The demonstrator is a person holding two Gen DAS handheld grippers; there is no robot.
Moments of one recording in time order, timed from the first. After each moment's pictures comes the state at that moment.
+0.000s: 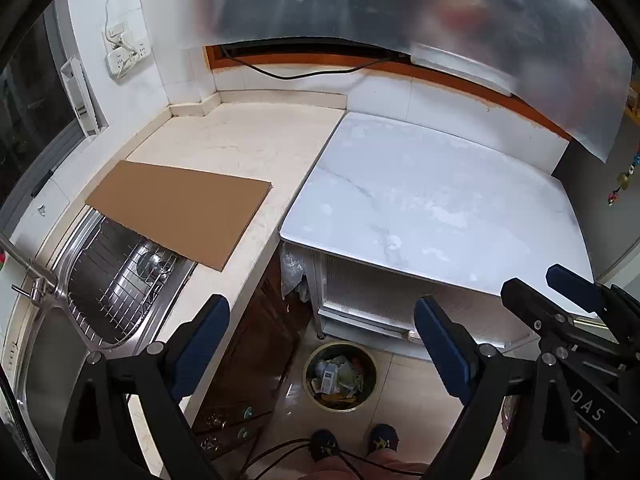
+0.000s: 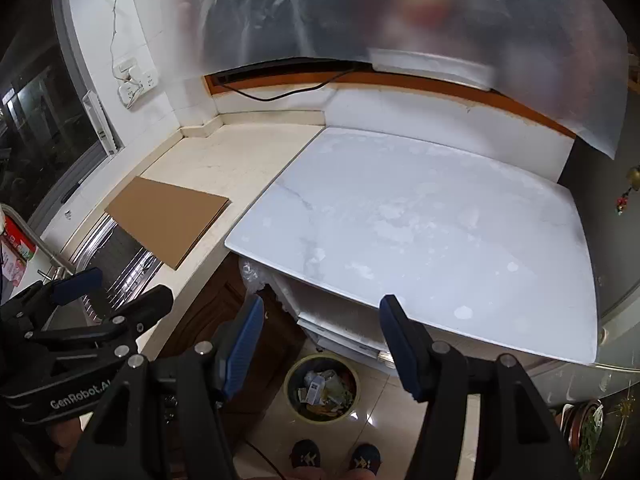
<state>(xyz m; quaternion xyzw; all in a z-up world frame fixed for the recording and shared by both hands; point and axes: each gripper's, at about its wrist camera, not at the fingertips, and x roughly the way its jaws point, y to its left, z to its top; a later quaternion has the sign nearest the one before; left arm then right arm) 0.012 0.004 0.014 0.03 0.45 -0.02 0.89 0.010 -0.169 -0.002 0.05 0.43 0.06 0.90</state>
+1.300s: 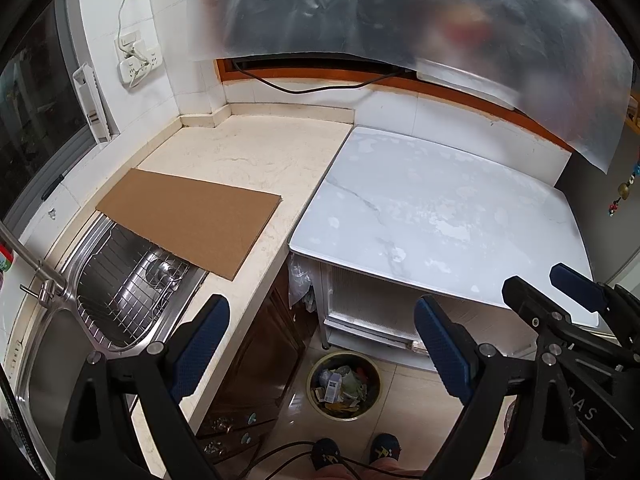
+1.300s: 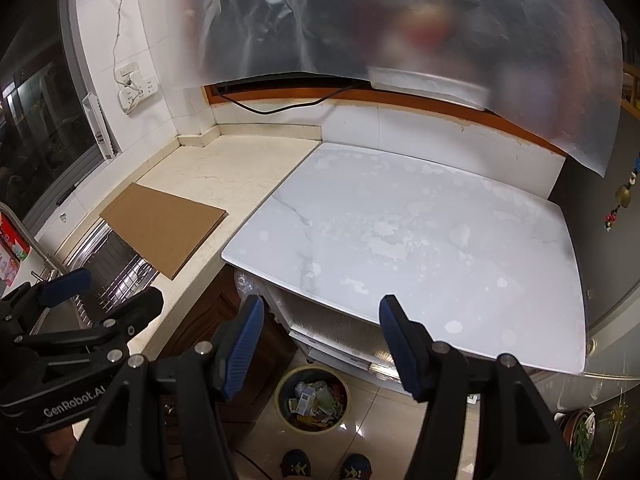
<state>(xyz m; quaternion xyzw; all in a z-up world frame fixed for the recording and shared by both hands) 0.005 0.007 0.027 0.03 0.43 -0.01 0.90 0.009 -0.167 0.012 0.04 0.41 0.05 0.91</state>
